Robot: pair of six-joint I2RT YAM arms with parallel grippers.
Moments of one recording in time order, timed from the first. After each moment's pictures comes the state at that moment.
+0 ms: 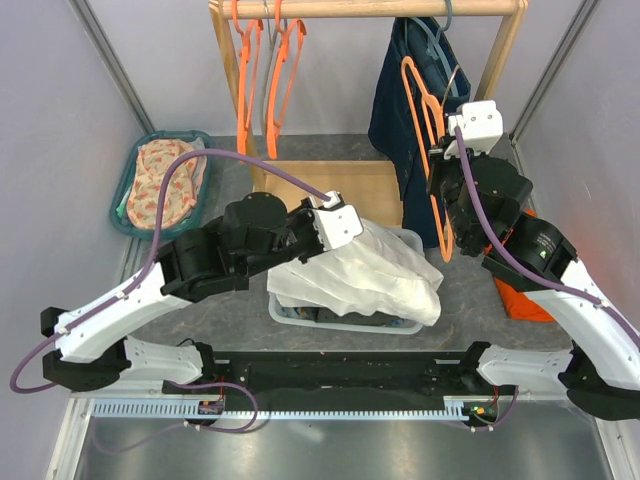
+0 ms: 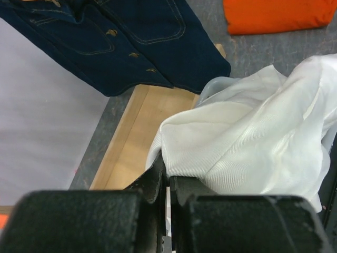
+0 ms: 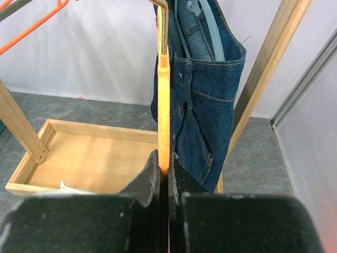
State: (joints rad) left arm -1.17 1.20 1.58 -0.66 -0.22 0.46; right arm 0.87 1.11 1.61 -0.53 0.82 -0.02
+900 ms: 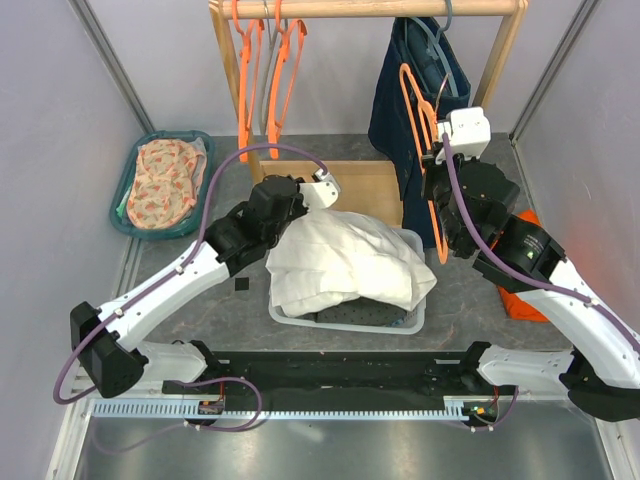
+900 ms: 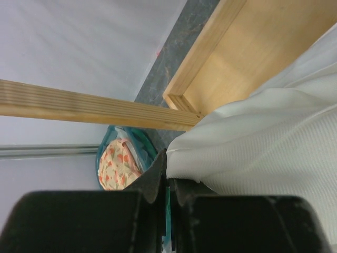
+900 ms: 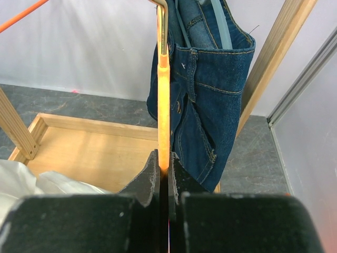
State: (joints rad) left arm -0.79 1.27 1.20 -0.37 -0.50 0.70; right arm 0.87 1.11 1.53 -0.48 0.83 -0.04
